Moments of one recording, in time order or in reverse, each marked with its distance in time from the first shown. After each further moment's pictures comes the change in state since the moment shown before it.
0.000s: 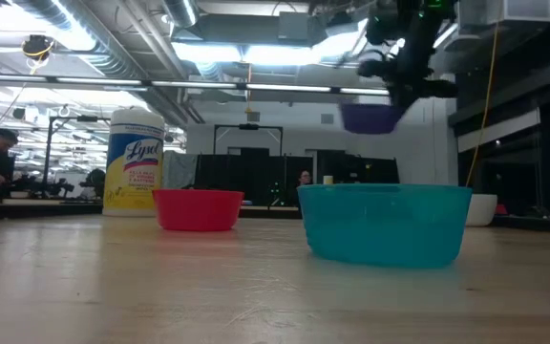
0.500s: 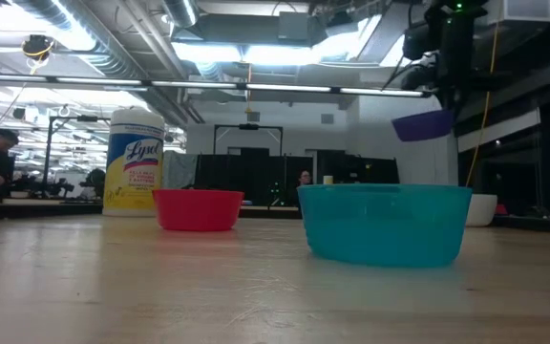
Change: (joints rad) left arm 0.000 -0.001 0.000 -0.001 0.003 0.030; right arm -0.302 -0.051 0.015 -0.256 0.007 -0.044
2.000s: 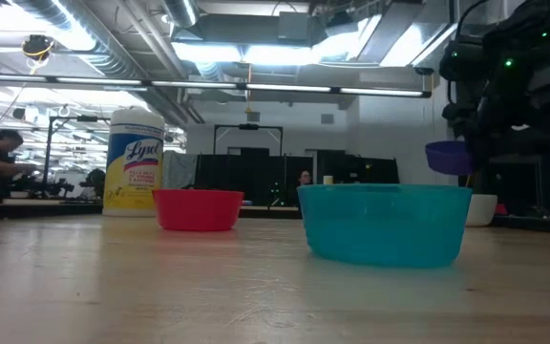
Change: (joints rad) left arm -0.035 -0.023 0.000 0.046 0.029 -0.014; right arm 0.183 -0.489 -0.806 0.632 0.302 1.316
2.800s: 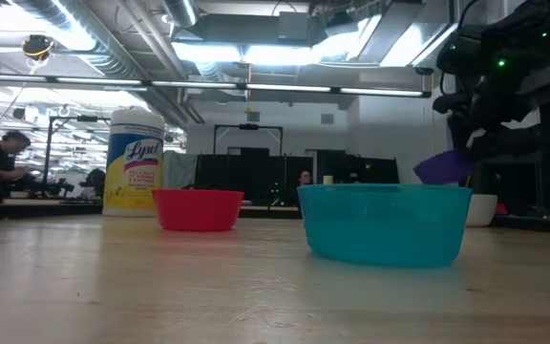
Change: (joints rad) left arm 0.000 -0.008 0.000 0.015 0.052 -0.015; right arm 0.000 0.001 0.000 0.124 0.065 -0.183
